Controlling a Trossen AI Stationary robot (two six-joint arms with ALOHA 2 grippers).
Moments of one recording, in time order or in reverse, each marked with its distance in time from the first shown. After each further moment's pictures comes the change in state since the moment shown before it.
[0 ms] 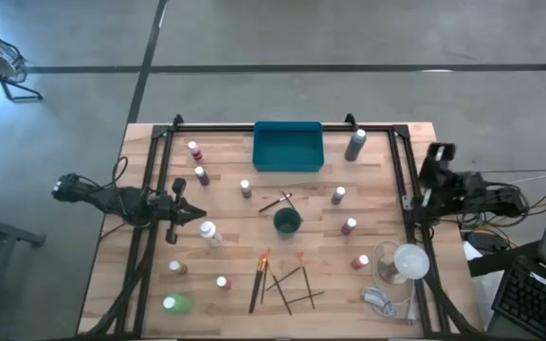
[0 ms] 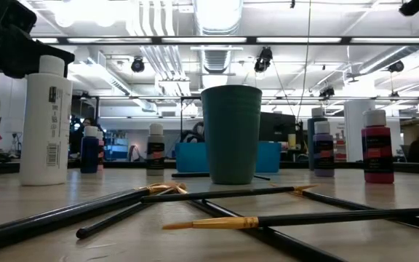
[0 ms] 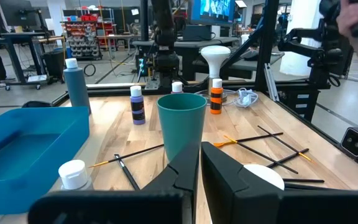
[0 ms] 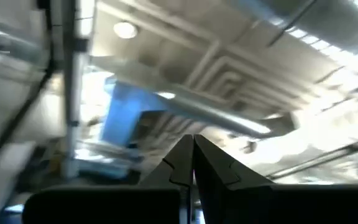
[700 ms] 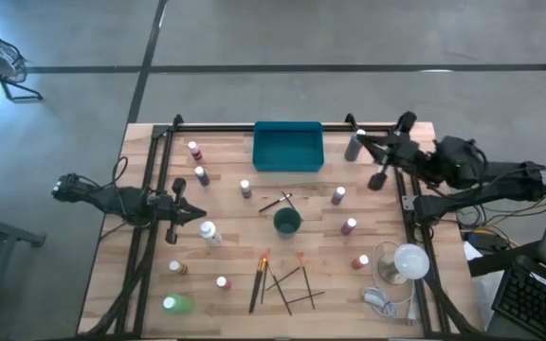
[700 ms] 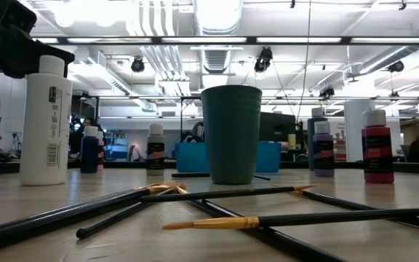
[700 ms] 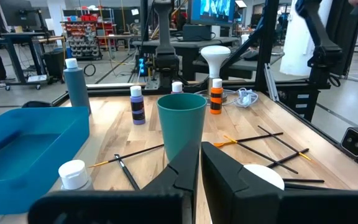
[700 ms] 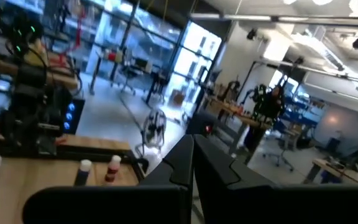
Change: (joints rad) left arm 0.000 0.000 0.000 0.000 0.000 0.000; right arm -0.026 0.713 0.846 -1.055 0.291 0.032
